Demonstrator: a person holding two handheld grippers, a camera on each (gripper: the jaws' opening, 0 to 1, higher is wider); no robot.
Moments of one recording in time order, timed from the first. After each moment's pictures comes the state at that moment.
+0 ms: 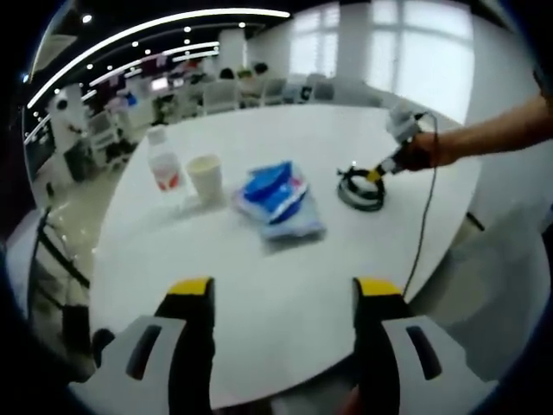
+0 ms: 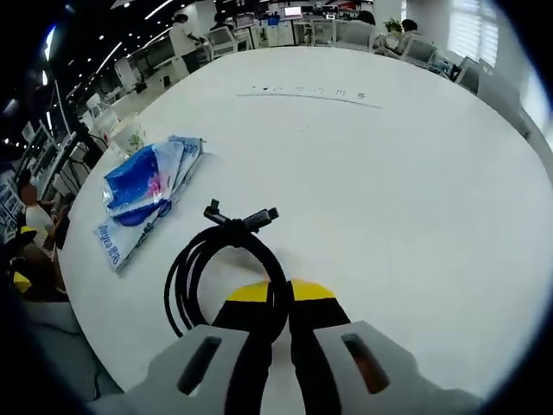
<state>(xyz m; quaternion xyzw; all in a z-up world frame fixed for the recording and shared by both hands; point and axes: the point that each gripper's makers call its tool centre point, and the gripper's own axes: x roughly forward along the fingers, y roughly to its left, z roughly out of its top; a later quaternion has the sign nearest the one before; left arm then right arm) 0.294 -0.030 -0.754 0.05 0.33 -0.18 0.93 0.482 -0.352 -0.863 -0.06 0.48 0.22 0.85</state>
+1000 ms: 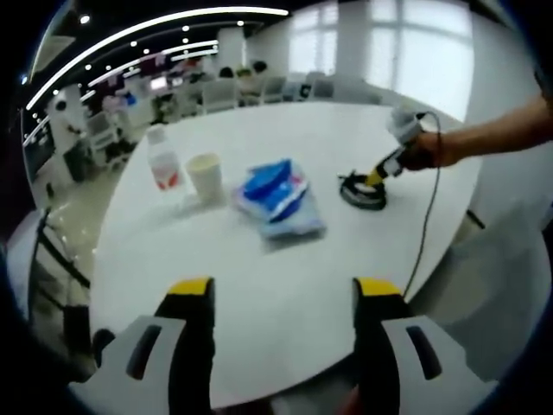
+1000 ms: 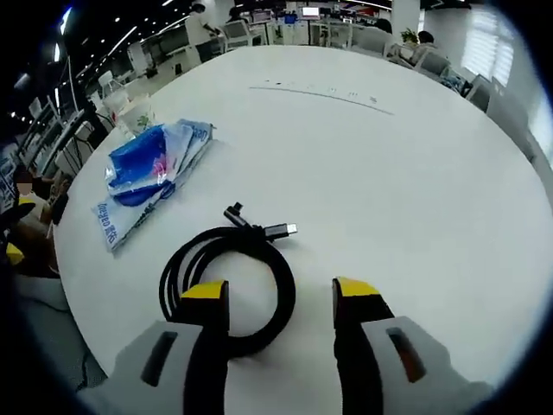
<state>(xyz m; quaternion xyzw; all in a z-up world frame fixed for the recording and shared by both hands) 0.294 -0.030 -0.755 0.05 0.33 -0.18 0.92 0.472 -0.347 -0.863 -0.10 0.46 0.24 0.85</state>
